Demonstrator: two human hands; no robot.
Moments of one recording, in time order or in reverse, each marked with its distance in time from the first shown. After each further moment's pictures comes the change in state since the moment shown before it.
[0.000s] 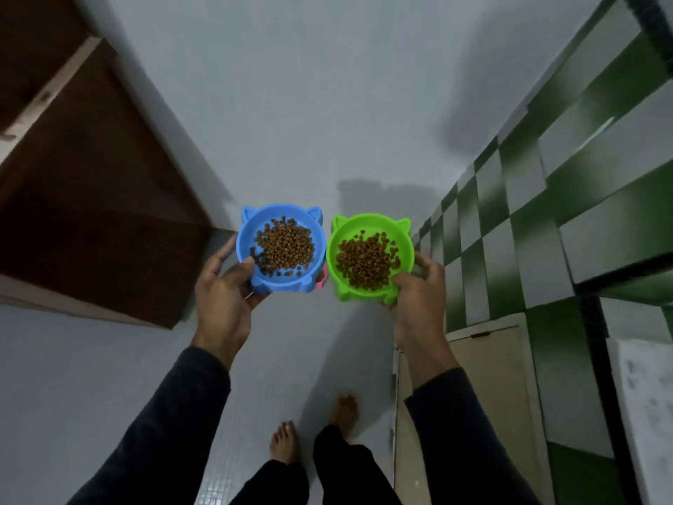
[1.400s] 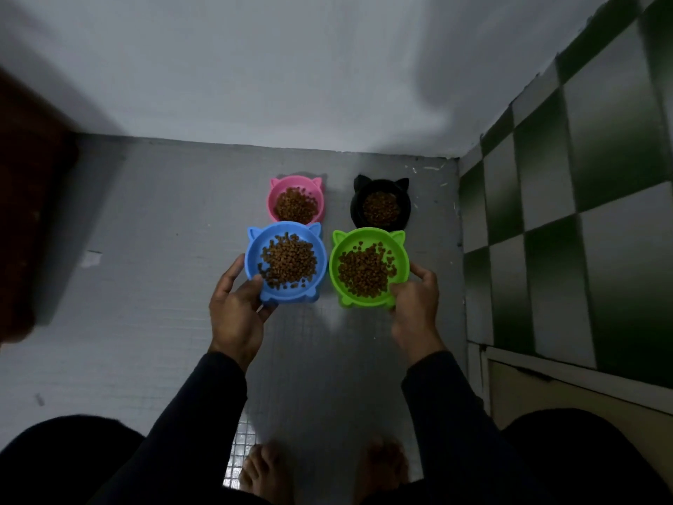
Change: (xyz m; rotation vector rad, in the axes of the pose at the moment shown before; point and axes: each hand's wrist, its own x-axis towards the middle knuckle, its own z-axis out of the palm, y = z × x) left_hand 0.400 -0.542 -0.097 0.067 0.076 -0.256; right_hand 0.457 0.555 -0.002 -0.083 0.210 0.295
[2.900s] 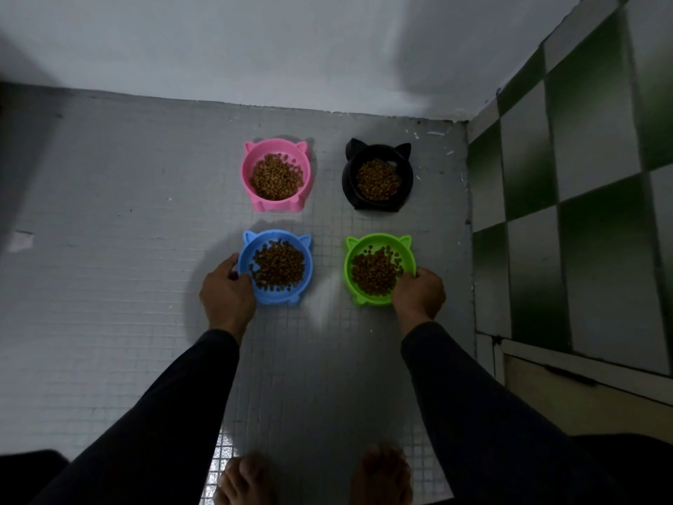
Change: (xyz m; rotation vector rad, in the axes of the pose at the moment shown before) left_hand 0.096 -0.085 -0.027 0.930 0.207 0.374; right_hand 0.095 0.068 -0.009 -0.723 0.259 -0.193
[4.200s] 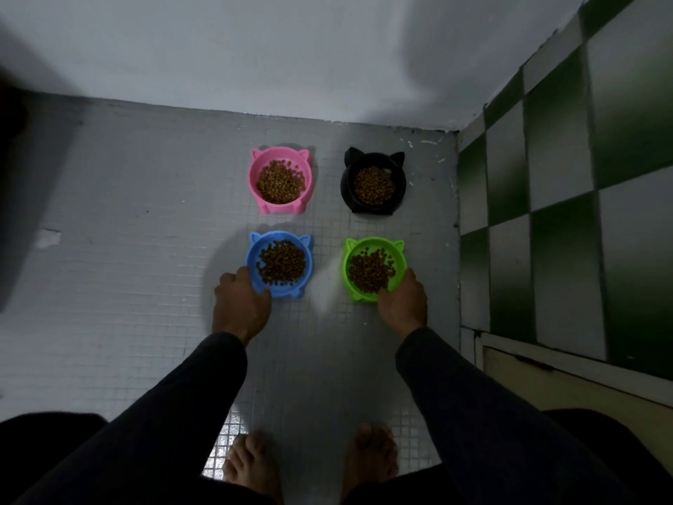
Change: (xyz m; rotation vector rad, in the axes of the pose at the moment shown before) left_hand -0.028 0.017 -0.033 0.483 -0.336 0.041; right_hand -0.032 -0.005 -0.035 -0.285 -0.340 -0.121
